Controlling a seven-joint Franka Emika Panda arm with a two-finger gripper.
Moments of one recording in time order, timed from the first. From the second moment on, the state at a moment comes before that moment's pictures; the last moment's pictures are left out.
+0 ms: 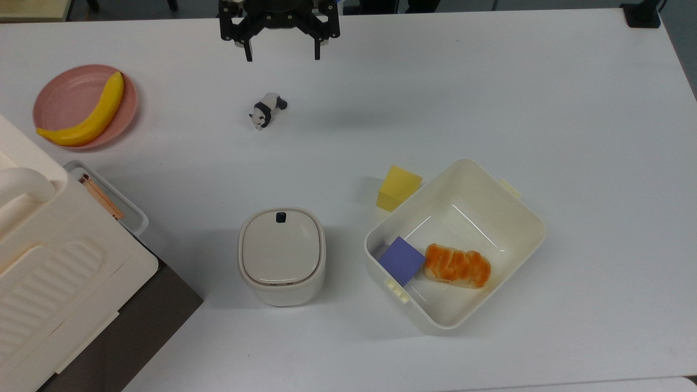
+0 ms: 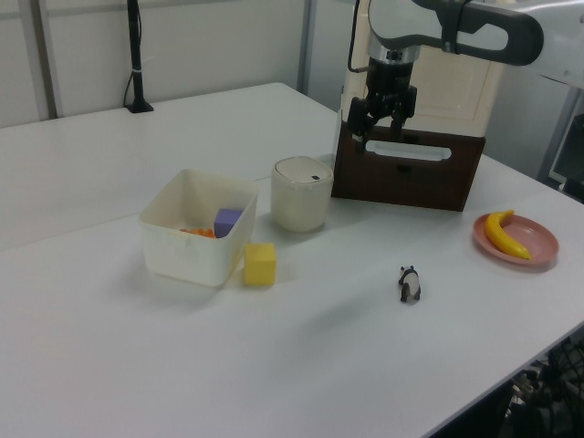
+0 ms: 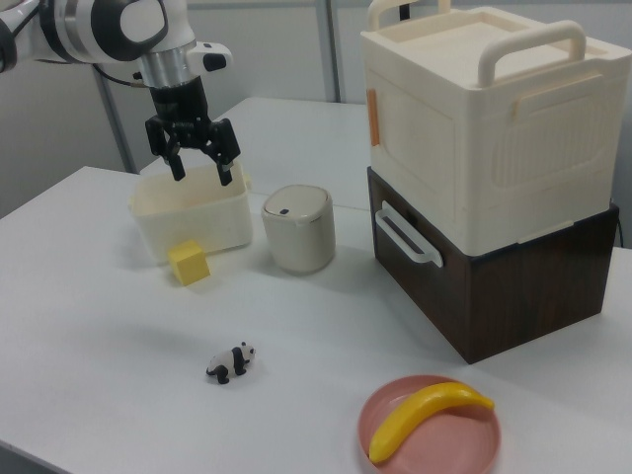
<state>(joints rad) 0.01 0.12 0.03 -1.51 -0.05 1.64 -0.05</state>
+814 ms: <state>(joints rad) 0.01 0.12 0.03 -1.51 -0.05 1.59 -0.08</state>
